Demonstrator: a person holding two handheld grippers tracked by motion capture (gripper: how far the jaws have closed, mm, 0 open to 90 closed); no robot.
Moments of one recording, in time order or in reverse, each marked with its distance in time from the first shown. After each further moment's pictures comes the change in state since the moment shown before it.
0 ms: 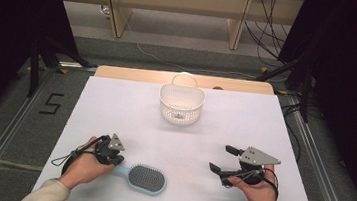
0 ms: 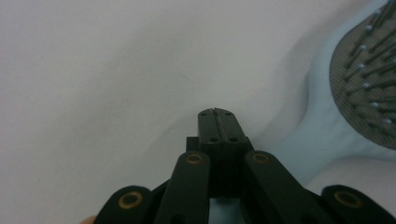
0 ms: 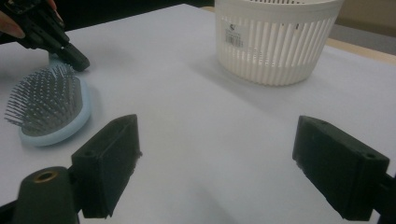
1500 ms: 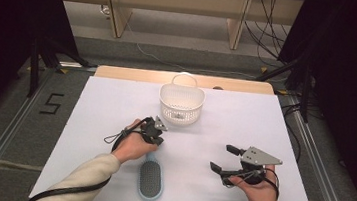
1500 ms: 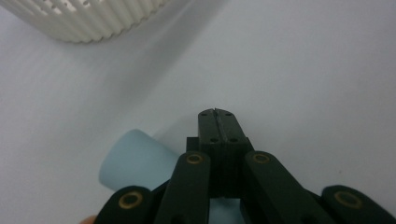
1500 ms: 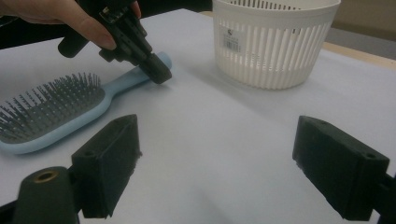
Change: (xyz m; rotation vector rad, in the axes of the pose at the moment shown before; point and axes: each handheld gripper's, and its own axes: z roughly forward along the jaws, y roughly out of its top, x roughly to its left) left arm -0.010 0.113 0.066 -0.080 -0.026 0.044; right arm -0.001 0.000 -0.002 -0.015 -0.003 0.007
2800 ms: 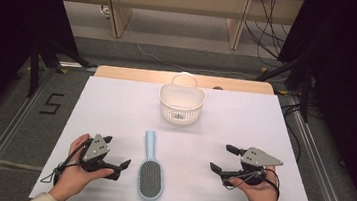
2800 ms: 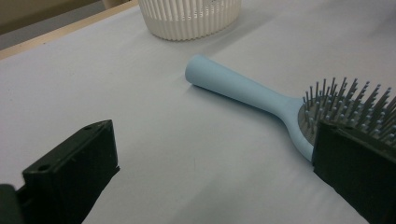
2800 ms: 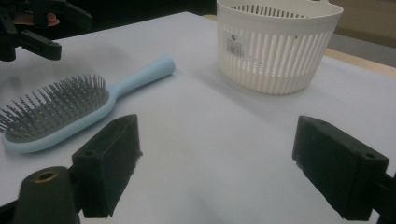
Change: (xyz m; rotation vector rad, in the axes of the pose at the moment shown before) left arm -0.003 -0.129 -0.093 -0.431 0.118 -0.139; right arm 0.002 0.003 -0.002 -0.009 0.006 -0.023
